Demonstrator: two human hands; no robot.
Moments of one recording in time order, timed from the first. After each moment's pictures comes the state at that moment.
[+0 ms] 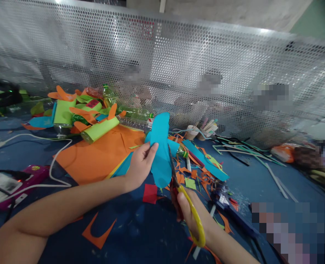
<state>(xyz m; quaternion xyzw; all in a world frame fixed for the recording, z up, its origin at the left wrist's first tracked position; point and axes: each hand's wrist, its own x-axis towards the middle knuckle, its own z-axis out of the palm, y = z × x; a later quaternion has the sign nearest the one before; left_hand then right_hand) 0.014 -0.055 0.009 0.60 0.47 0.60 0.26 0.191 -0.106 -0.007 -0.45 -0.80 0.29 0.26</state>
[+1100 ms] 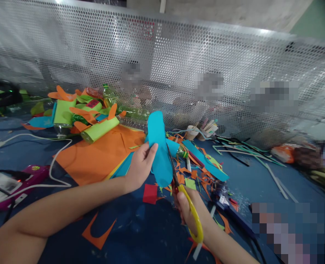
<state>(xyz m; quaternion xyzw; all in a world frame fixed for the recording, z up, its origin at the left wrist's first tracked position) 0.015 -0.054 0.004 0.58 0.47 0.60 0.29 0.191 -0.105 -0.017 -0.49 -0.75 0.34 0.30</state>
